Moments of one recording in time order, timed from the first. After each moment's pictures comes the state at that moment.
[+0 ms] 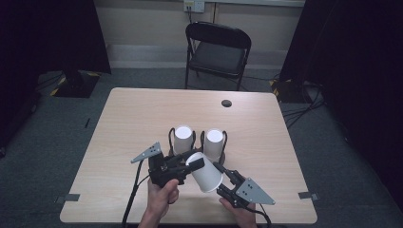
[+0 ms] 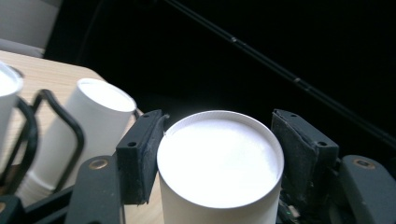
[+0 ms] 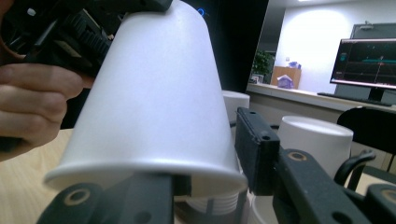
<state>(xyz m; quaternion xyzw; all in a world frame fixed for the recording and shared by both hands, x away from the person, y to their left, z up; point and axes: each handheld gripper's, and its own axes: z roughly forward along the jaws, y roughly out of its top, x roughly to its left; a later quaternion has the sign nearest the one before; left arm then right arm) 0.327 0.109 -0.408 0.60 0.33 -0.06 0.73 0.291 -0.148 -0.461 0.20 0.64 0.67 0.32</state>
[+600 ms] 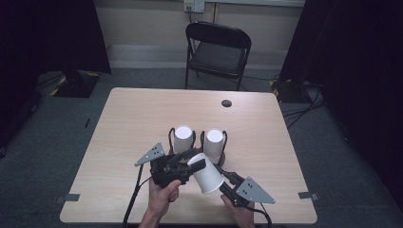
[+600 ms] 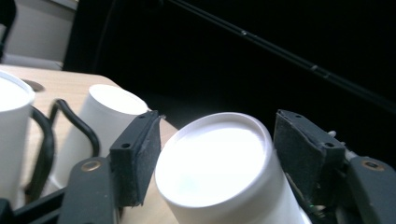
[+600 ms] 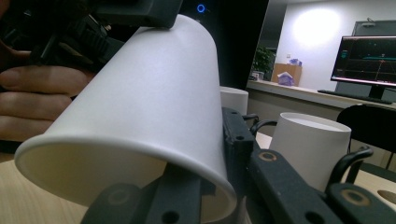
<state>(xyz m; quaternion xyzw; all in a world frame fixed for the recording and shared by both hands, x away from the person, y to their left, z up) 0.326 0.106 -0.410 0.63 0.32 0.02 0.71 0.292 -0.151 -0.462 0.20 0.65 0.67 0.31</state>
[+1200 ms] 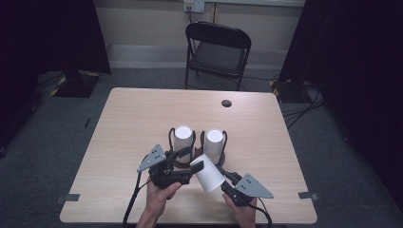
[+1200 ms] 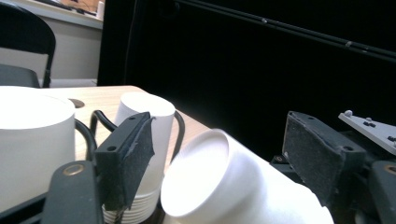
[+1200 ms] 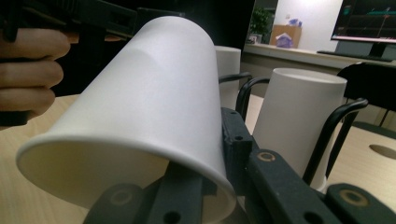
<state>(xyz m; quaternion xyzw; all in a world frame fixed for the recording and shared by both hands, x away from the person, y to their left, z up) 0.322 0.108 -0.412 0.65 0.31 0.10 0.69 0.296 -0.155 -0.465 0.25 0.69 0.62 0.29</state>
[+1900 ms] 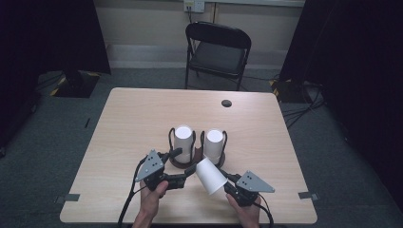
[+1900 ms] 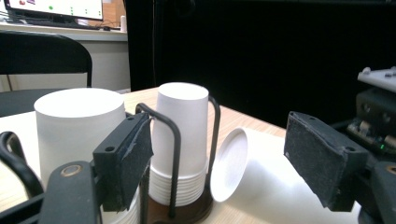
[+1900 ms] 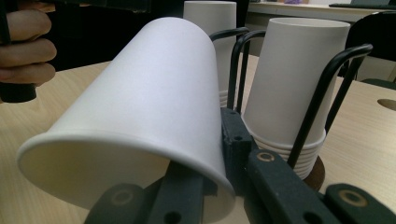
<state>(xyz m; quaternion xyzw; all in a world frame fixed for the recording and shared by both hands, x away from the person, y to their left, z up) 0.317 0.123 -0.426 0.69 0.27 0.18 0.65 0.299 -0.165 -0.467 0.29 0.73 0.58 0.24</state>
